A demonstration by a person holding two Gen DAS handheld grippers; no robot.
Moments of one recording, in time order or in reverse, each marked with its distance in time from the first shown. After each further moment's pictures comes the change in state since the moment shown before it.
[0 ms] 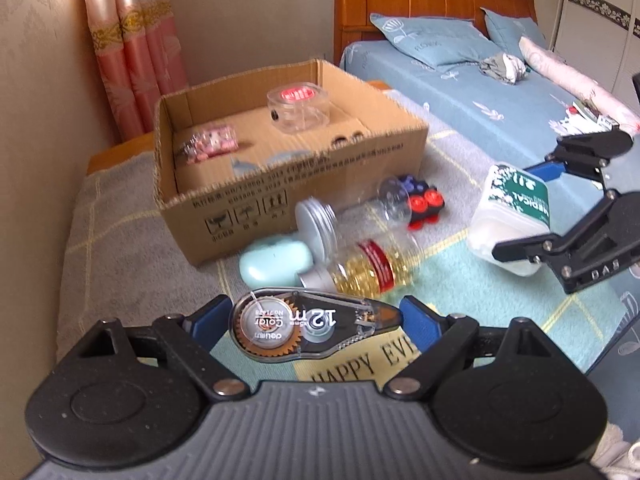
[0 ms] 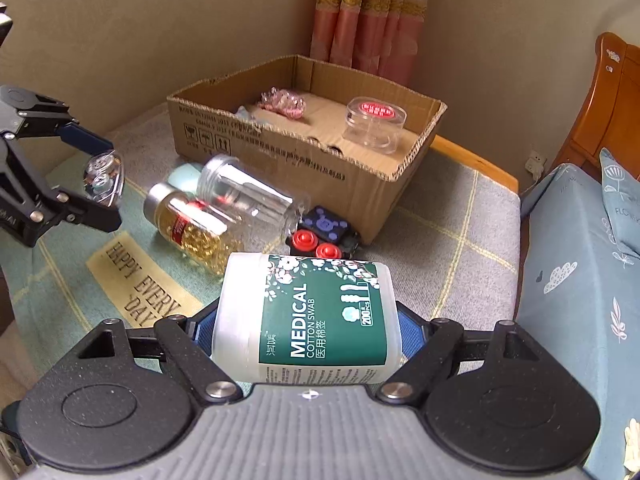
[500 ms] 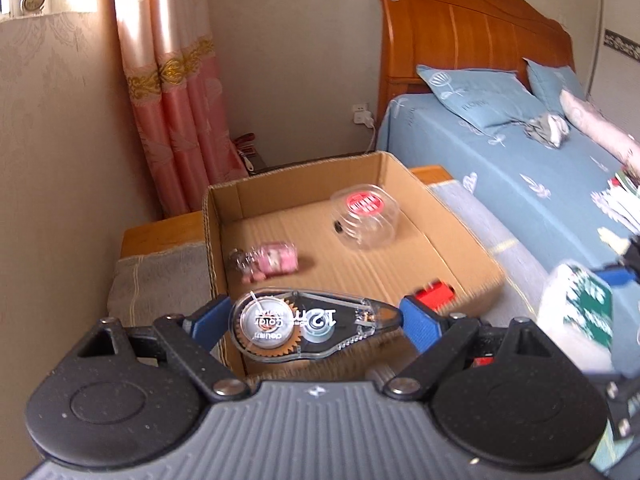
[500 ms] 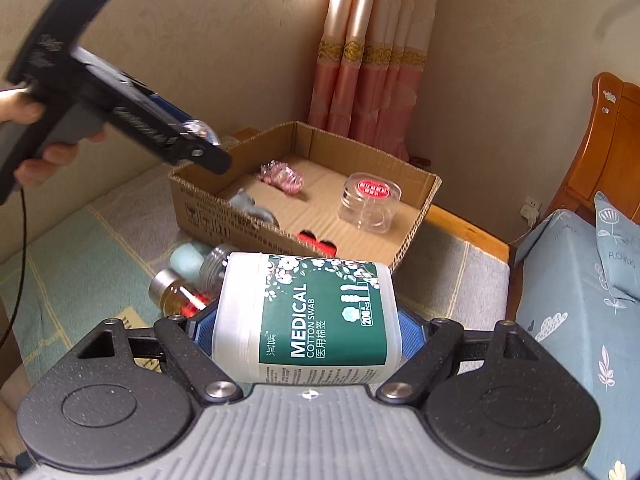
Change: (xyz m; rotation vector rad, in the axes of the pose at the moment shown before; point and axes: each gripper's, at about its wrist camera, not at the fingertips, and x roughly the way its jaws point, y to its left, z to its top) left arm 0.029 0.050 0.109 -0.091 -0.095 0.079; right arm -0.018 -0.002 0.051 -0.021 -0.118 -0.012
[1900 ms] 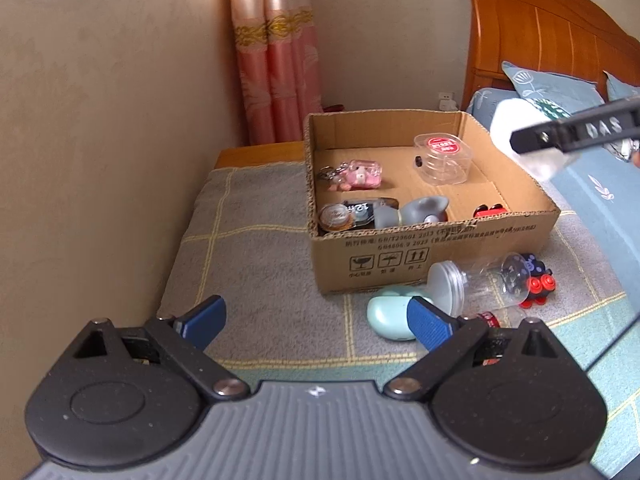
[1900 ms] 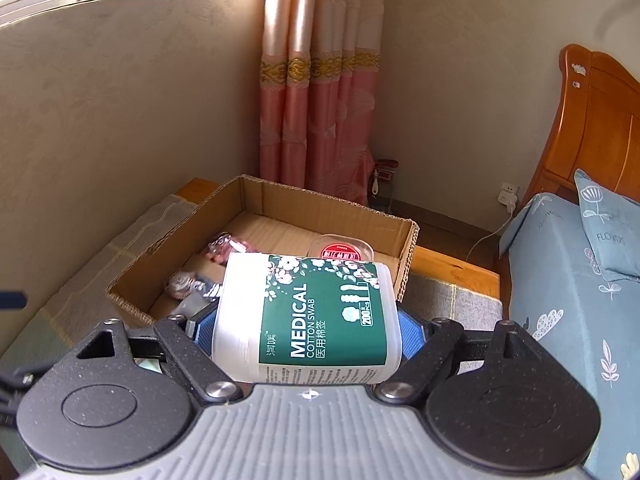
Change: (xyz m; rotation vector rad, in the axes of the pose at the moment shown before) left arm -0.052 0.005 -0.093 -0.156 0.037 0.232; right arm 0.049 -0.023 0.084 0.176 0.007 -0.078
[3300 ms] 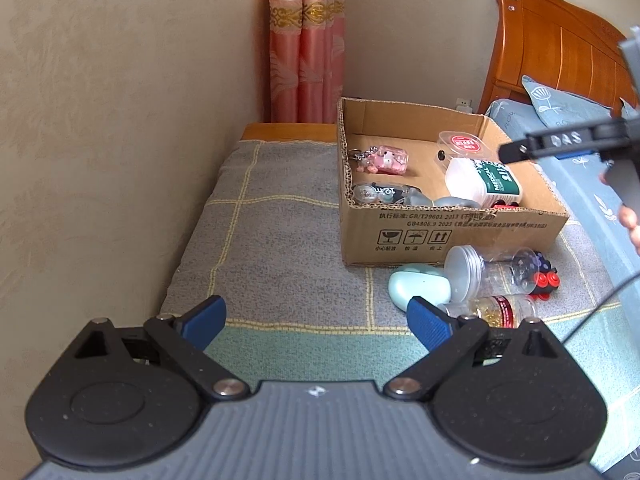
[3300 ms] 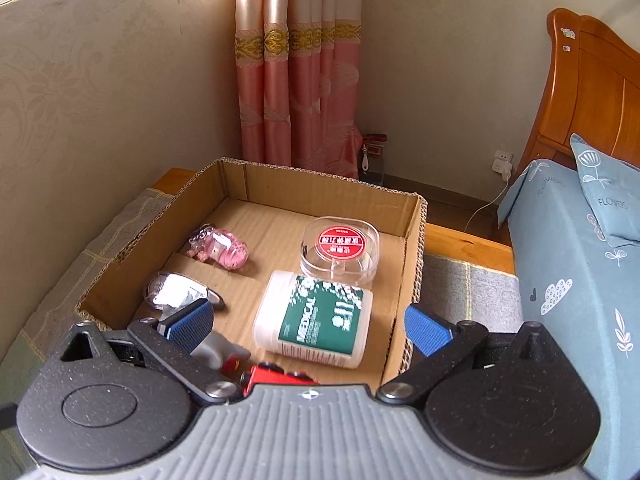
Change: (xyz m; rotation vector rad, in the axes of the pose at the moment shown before) left arm -0.008 0.027 -0.019 -0.102 0.028 -0.009; right arm 0.040 0.001 -0.002 0.067 0.050 -0.027
